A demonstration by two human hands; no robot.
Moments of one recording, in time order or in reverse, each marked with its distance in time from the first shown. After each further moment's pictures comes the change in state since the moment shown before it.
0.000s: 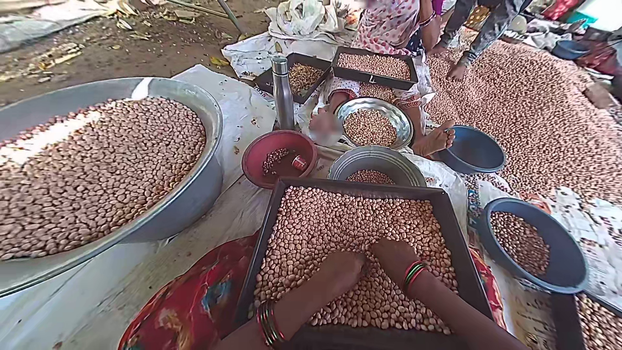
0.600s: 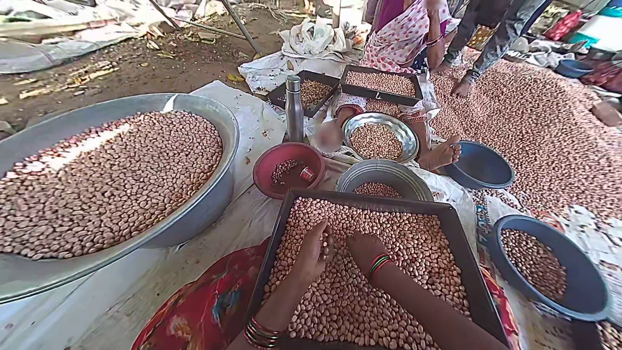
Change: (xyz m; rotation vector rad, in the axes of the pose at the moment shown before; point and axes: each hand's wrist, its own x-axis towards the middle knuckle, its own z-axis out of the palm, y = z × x) left_hand -0.009 -0.051 -0.022 -1.925 0.702 -0.141; right_hand 0.038 -0.053 -0.029 -0.001 0.133 -0.106
